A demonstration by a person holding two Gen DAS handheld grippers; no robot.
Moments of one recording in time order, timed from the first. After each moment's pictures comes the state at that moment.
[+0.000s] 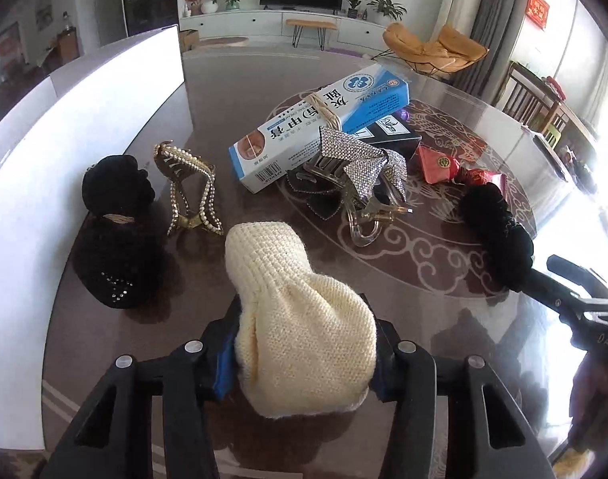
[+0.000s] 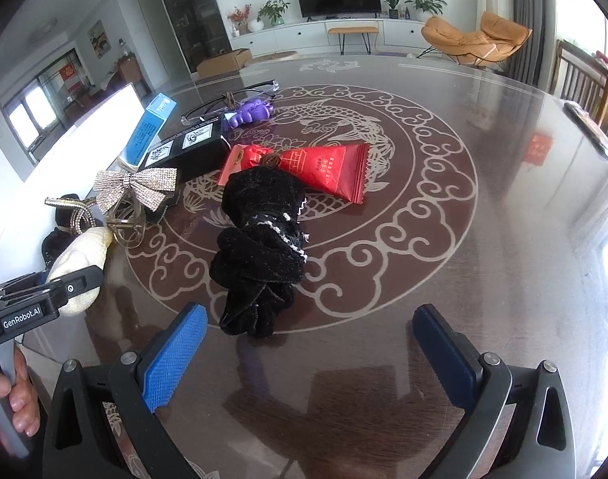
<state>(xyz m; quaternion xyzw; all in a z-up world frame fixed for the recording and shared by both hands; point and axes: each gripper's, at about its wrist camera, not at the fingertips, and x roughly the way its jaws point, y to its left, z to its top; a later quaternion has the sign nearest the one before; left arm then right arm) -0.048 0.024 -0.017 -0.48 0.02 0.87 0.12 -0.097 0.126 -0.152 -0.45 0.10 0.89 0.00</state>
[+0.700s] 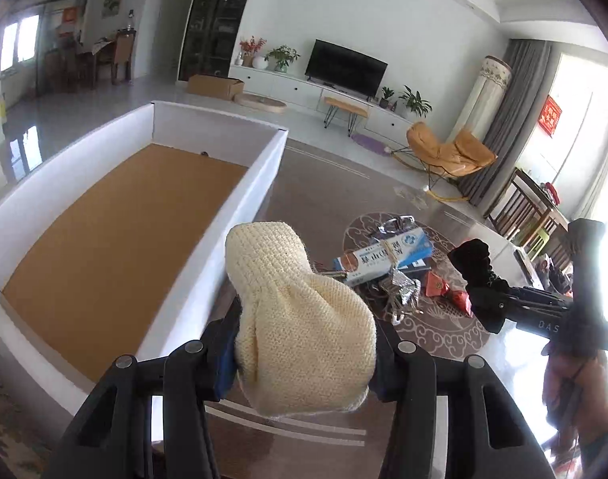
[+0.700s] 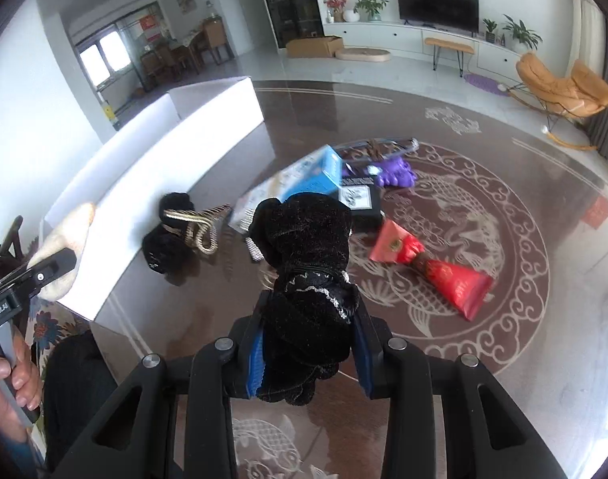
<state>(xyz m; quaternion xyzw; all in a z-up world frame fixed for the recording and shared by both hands) -0.006 -0.127 0.094 -0.37 -0.11 0.92 0.07 -0.146 0.015 -0.049 -0.44 0.03 0.88 -0.15</state>
